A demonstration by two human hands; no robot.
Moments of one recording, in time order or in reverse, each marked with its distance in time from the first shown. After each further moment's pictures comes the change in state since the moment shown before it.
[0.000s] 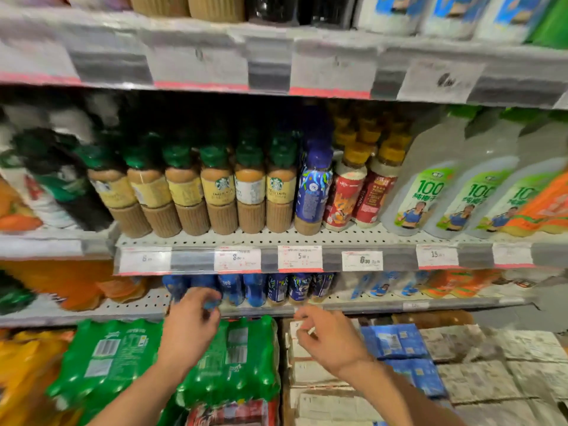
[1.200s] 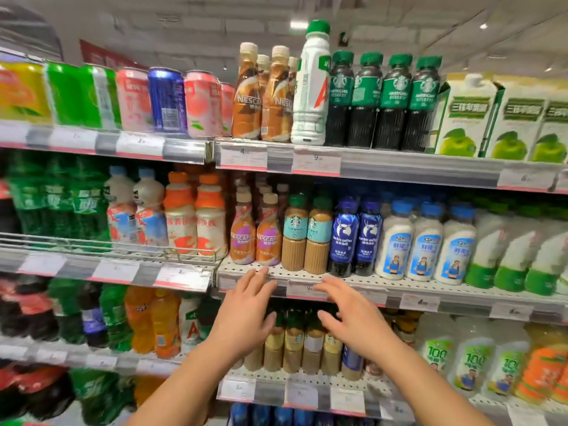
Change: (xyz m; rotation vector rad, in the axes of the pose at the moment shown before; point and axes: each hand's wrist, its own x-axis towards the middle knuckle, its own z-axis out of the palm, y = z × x) left_hand 0.037 0.169 -0.318 0.439 0.186 0.451; right_hand -0.043 -0.270 -0.252 -0.250 0.359 -0.381
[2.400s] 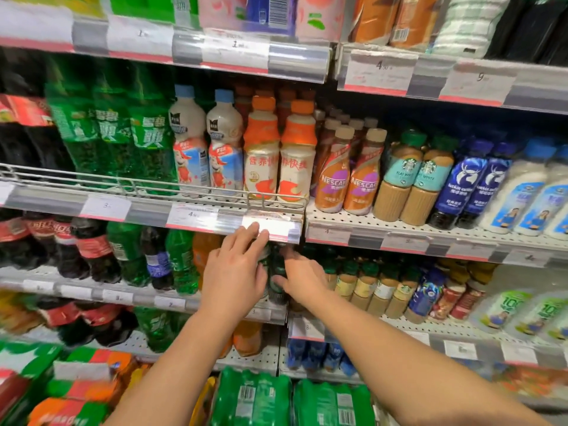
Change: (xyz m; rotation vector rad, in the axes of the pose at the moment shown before) left_hand -0.067 -0.182 -0.012 0.023 0.129 -0.115; right_hand 0.139 -0.162 0.226 -0.235 -0.098 0.073
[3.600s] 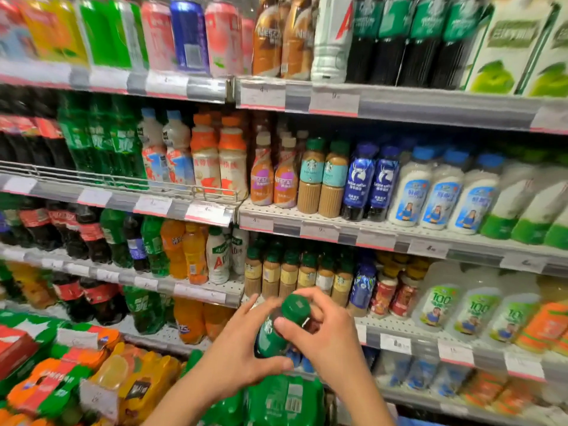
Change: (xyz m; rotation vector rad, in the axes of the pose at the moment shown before) left_hand -0.130 0.212 -0.010 -0.577 -0.397 -0.057; right_hand -0.278 0.127 -0.119 1.056 0.142 -0.050
